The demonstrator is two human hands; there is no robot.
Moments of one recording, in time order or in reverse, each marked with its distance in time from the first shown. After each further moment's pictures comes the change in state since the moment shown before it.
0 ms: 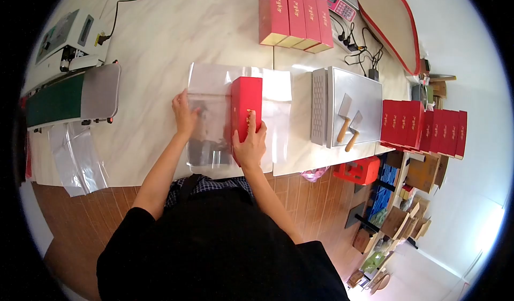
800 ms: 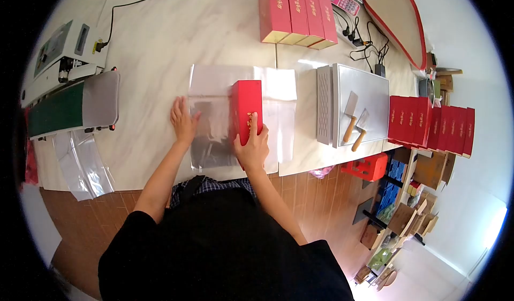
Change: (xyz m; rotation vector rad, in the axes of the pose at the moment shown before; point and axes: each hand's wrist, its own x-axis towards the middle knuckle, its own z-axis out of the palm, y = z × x) left_hand -0.012 -0.022 -0.005 0.321 0.002 0.132; right_hand 0.003 0.000 0.002 -0.075 -0.104 0.012
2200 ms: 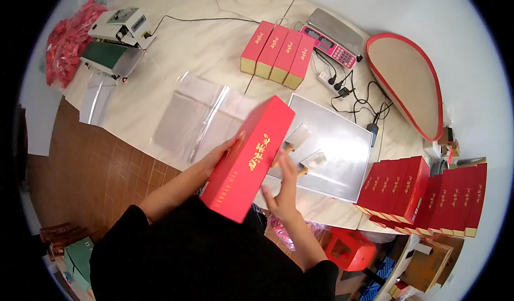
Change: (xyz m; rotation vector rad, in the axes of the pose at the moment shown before) left_hand -0.101 0.406 -0.004 -2.174 -0.930 -0.704; right_hand 0.057 0.288 -0.291 0.573 -0.031 -1.082
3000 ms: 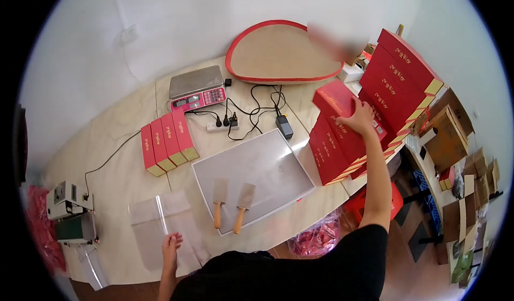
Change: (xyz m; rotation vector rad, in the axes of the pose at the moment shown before) left_hand -0.020 0.015 -0.038 1.306 0.694 0.447; right_hand -0.105 0.151 -0.431 -0.992 0.320 1.206
